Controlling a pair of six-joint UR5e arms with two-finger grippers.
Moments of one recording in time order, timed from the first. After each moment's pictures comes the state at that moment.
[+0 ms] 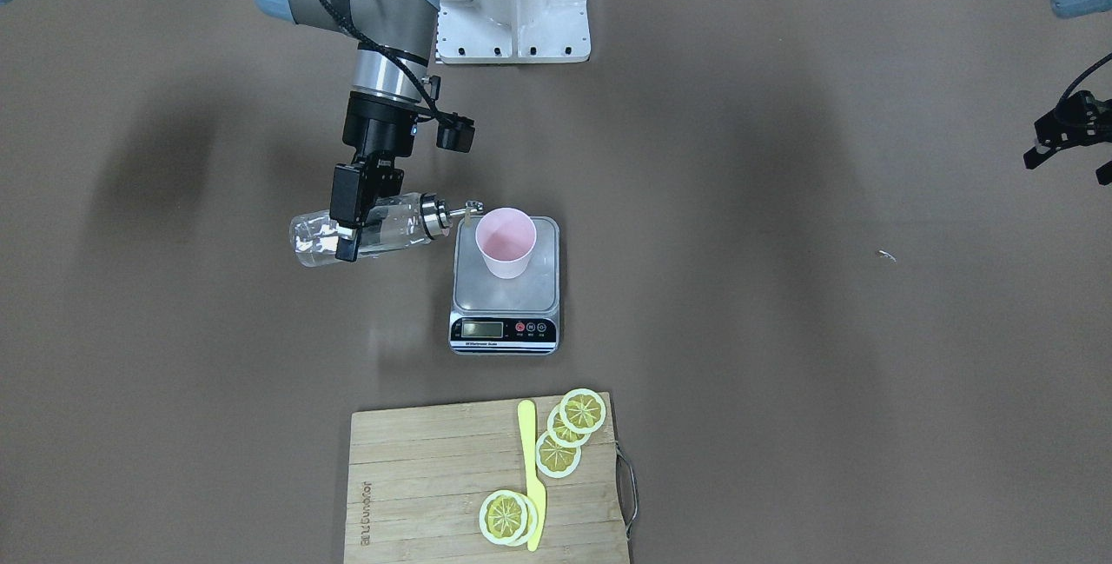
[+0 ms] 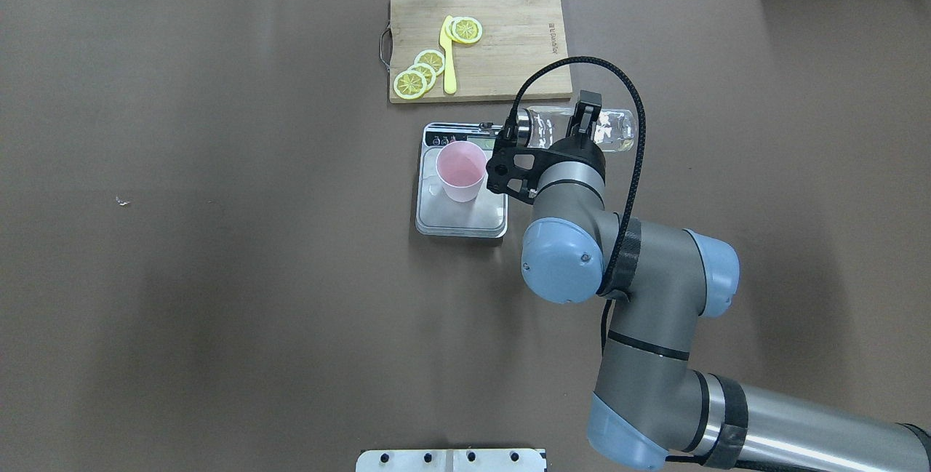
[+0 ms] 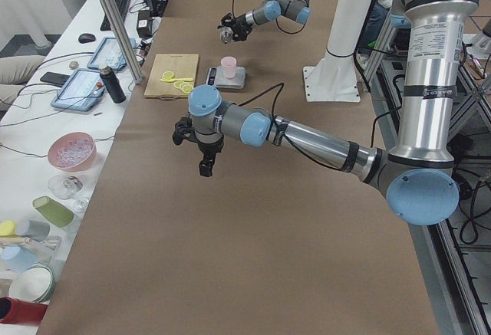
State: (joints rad) left arm -1.36 -1.59 -1.87 -1.58 -2.39 -0.15; right arm 0.39 -1.03 1.79 -1.62 0.82 -0.02
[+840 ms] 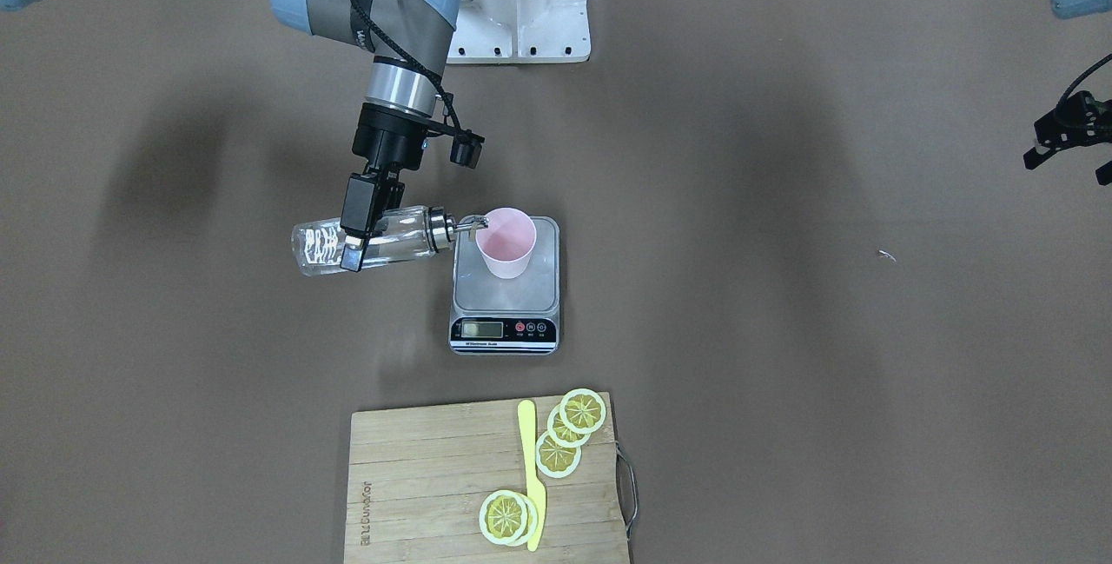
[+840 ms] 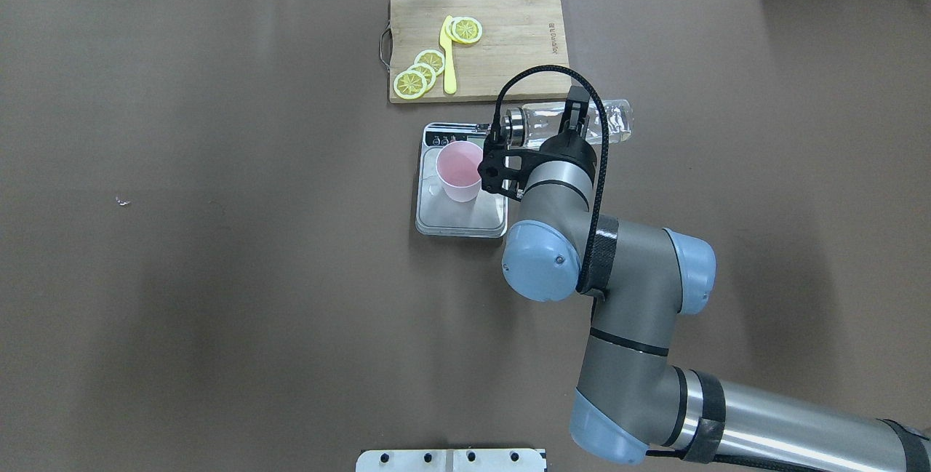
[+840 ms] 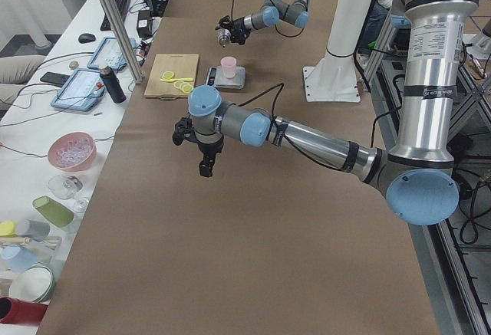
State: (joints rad) left arm -1.36 -1.59 -1.86 -1.58 -2.39 -0.15; right arm 0.38 -1.00 1.75 -1.67 0.75 -0.07
